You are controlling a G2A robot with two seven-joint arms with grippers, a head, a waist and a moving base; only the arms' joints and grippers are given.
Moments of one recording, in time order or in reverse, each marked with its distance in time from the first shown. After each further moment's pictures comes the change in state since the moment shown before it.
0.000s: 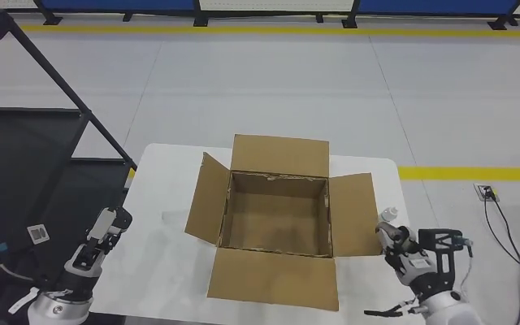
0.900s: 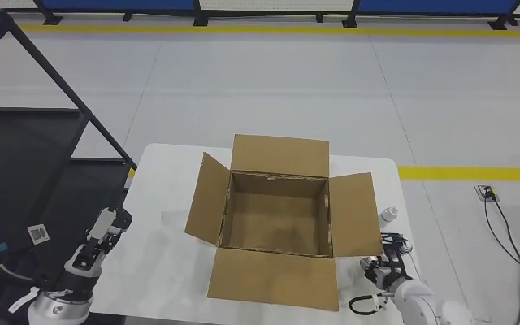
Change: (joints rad) left arm 0.000 0.000 0.000 0.000 0.000 0.000 0.000; right arm 0.306 0.026 -0.185 0.446 -0.212 0.026 0.415
